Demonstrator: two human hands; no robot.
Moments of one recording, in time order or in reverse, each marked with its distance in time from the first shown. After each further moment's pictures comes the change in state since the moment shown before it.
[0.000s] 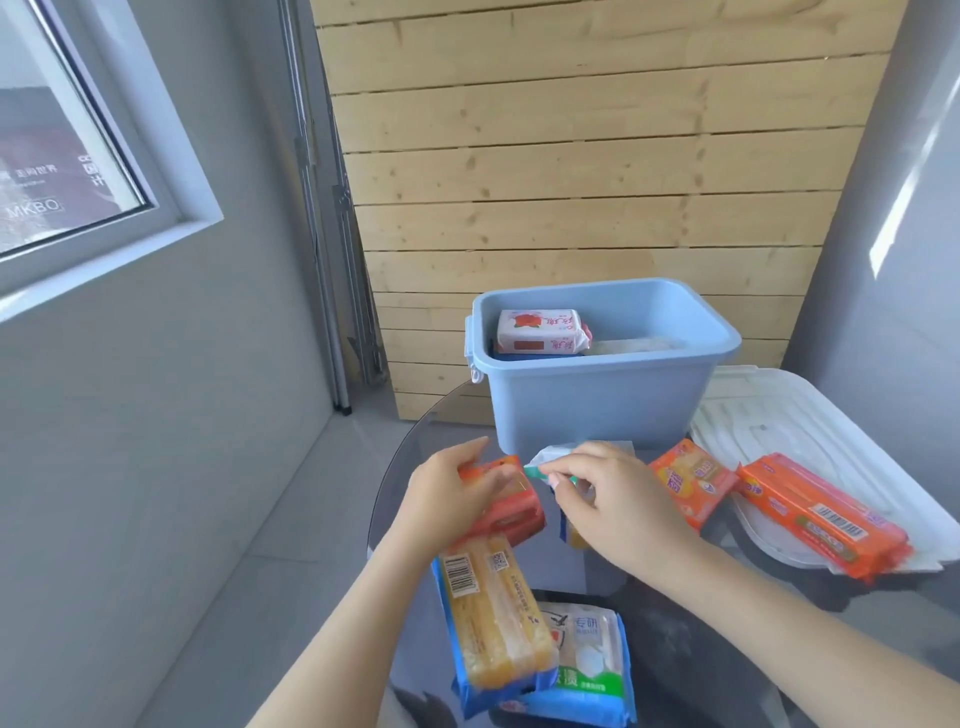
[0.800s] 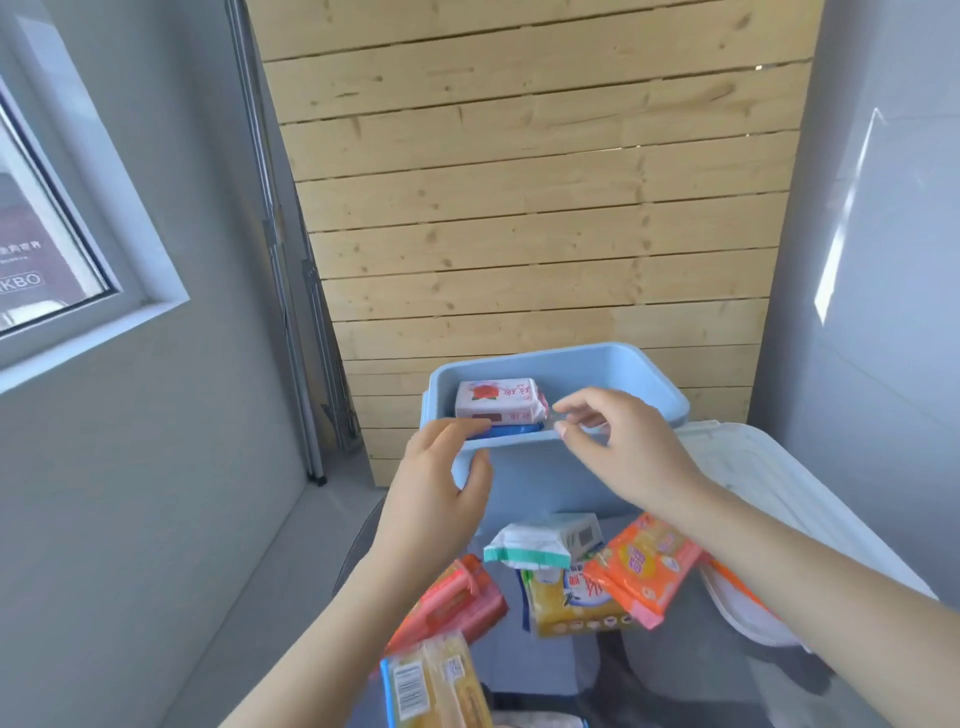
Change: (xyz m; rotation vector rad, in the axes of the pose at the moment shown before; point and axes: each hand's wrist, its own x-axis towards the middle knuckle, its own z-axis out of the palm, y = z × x) left_hand 0.014 0.088 -0.014 0.049 0.317 0.546; right_hand 0.075 0.027 -0.080 0.060 0.192 0.059
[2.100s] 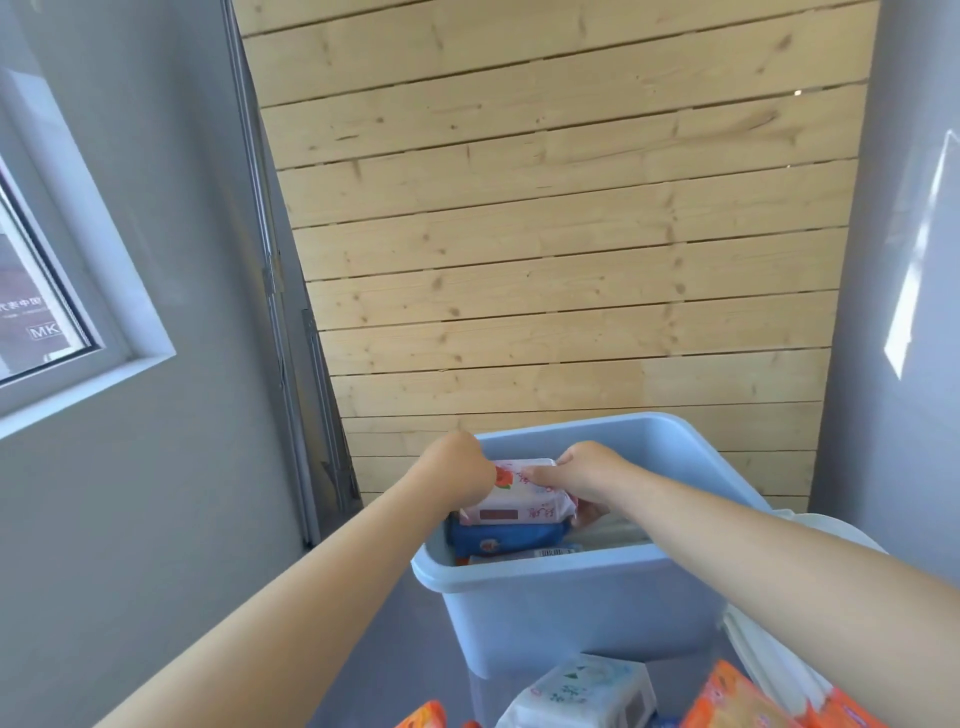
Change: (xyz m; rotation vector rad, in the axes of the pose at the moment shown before) left_hand 0.161 -0.042 0.047 0.228 -0.460 -0.459; right_hand 0.149 0.063 0.075 0.031 -0.445 0.575
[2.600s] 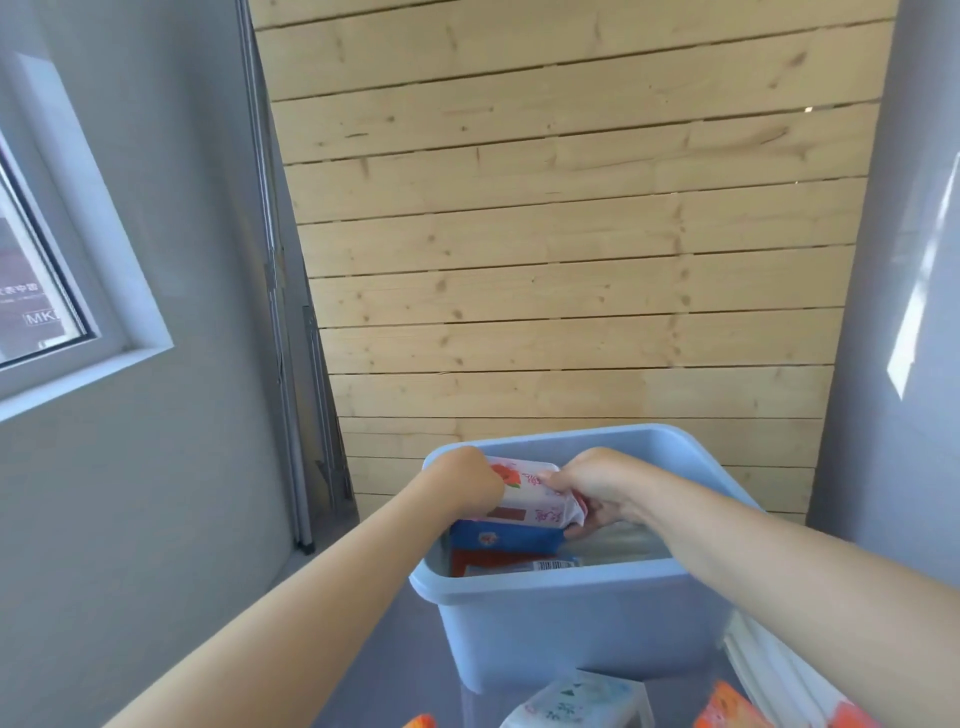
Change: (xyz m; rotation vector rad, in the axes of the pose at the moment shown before) left_hand -0.004 0.005 0.004 -0.018 -0.011 -0.099; right_hand -0.001 0.000 -0.006 0.321 -0.157 0.077
